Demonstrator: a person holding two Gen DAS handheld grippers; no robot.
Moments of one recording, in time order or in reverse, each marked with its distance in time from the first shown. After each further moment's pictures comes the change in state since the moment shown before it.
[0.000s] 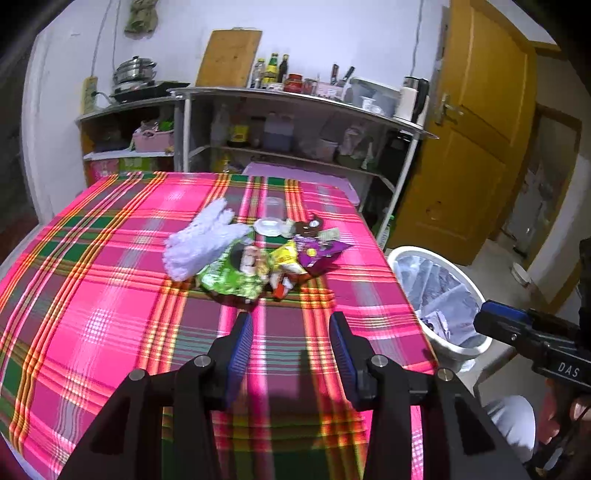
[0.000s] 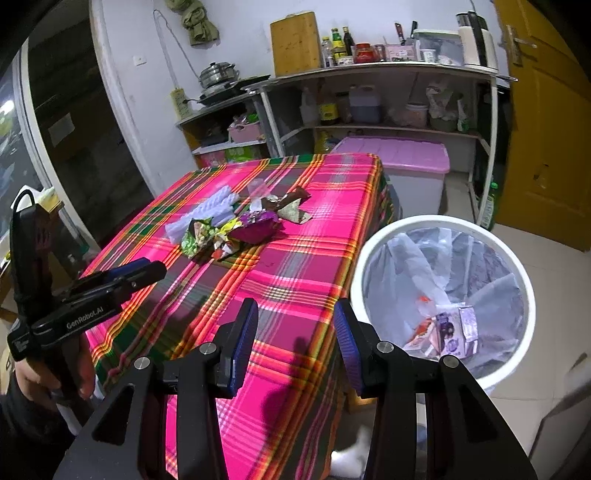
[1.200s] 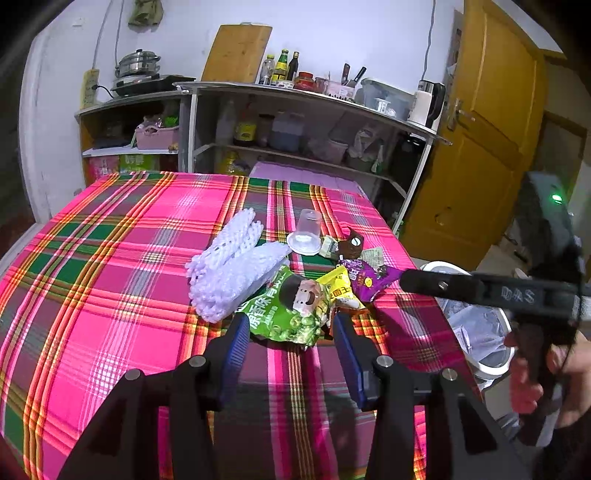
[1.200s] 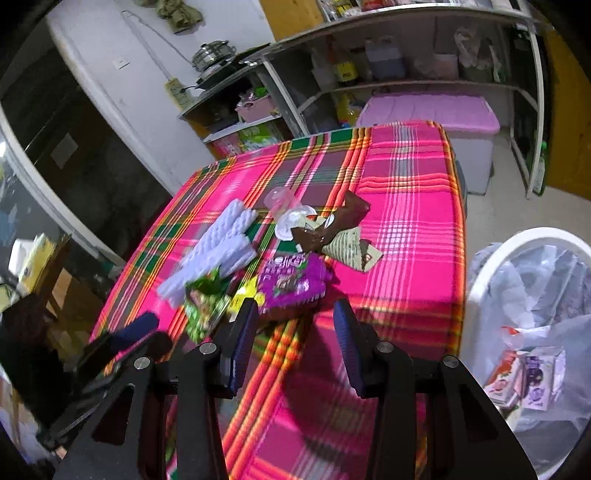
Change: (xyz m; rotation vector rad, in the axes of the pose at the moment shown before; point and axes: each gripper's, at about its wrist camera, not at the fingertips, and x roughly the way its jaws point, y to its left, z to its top) left arm 0.041 0.046 0.028 -0.013 0.000 -0.018; right arm 0.129 0.012 0.080 0.151 0.144 0.158
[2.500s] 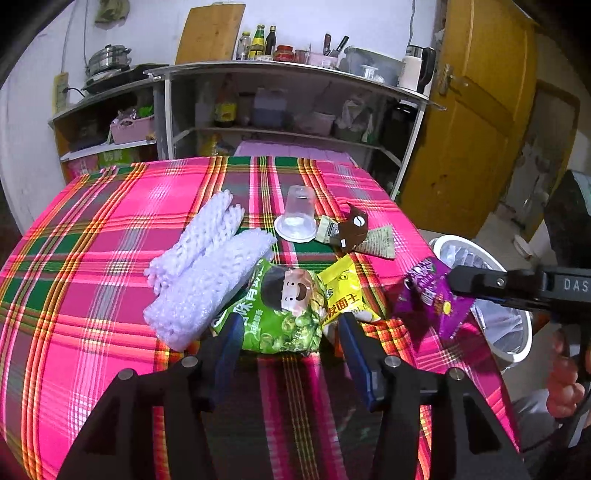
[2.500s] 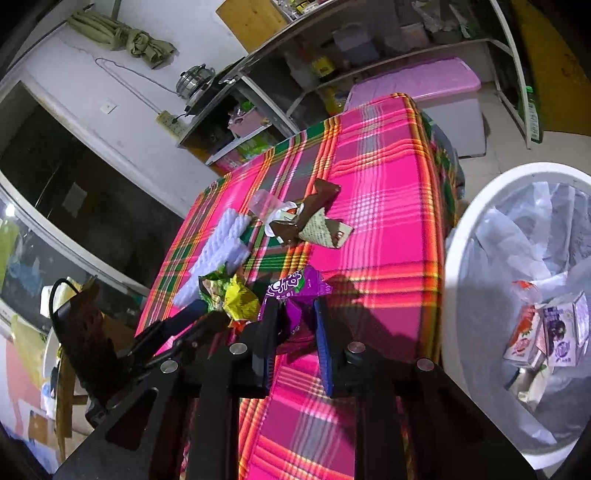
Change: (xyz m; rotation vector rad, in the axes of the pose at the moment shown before) left arm 0.051 -0.009 0.011 0.091 0.107 -0.008; right arm -0.023 -0.040 -0.019 0.184 -0.023 0.115
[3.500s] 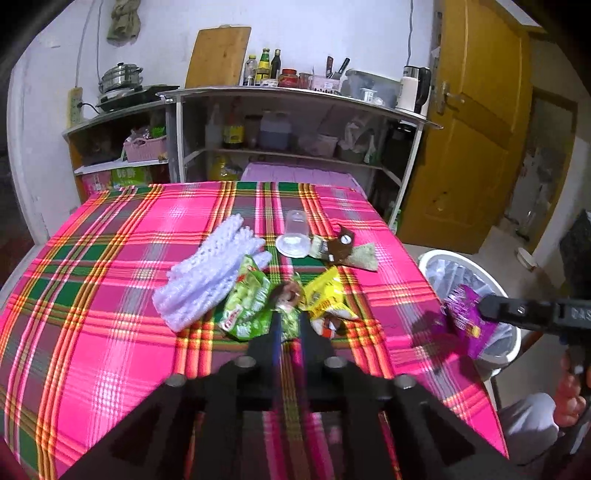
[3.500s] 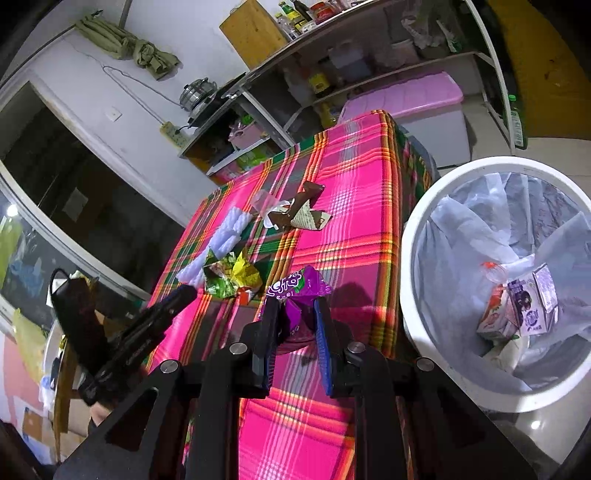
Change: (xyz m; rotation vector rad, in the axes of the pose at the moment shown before) left arm -0.046 -0.010 -0.006 -0.001 -0.089 0.034; right arm -0.047 -0.004 -0.030 -0.009 -0.060 -0.014
